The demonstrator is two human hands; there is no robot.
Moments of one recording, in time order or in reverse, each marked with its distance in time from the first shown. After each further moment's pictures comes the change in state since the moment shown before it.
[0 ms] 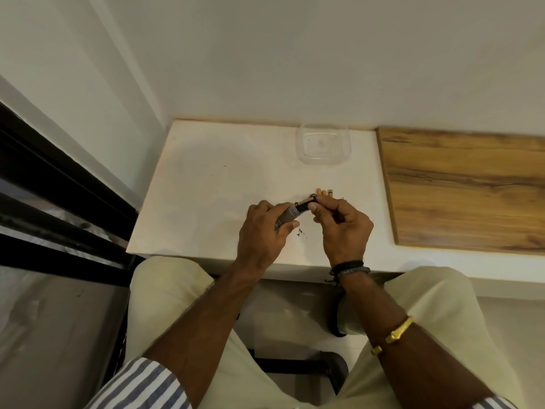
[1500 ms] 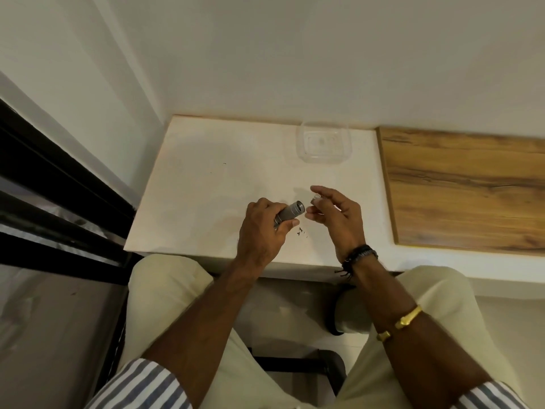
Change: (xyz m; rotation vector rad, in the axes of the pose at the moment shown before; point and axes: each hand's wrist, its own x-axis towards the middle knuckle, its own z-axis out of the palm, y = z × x) left_hand 0.004 -0.008 0.006 -0.095 0.036 -0.024; right_hand 0.023 0.012 0.001 0.254 -0.255 0.358
